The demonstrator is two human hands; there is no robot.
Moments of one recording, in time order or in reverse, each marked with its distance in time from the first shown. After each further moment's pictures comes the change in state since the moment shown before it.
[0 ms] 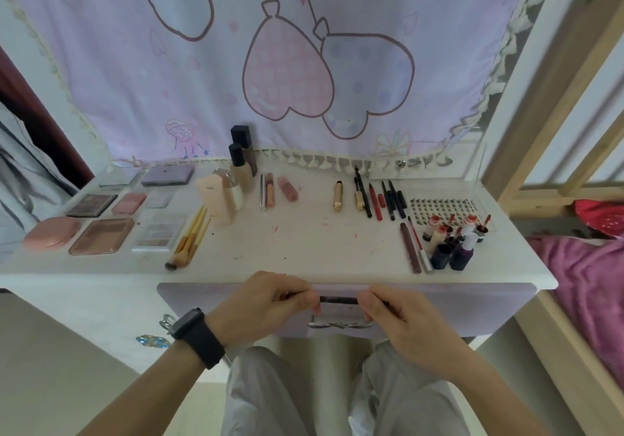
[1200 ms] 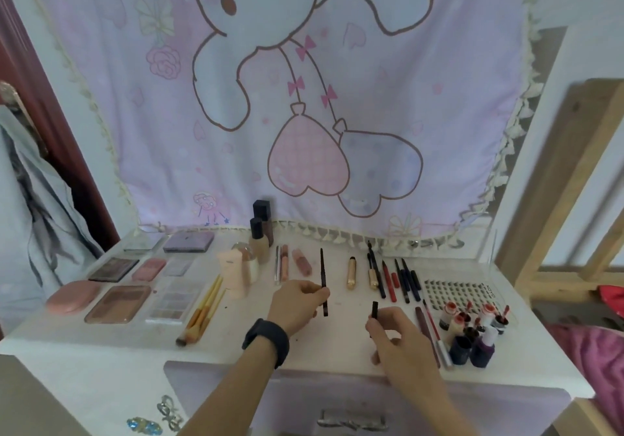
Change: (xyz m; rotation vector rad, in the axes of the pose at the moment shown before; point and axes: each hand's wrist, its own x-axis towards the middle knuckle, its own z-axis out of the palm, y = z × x) left_hand 0.107 -0.009 -0.021 -0.312 0.401 -0.514; right_hand 0.079 0.000 0.007 0.233 0.377 0.330
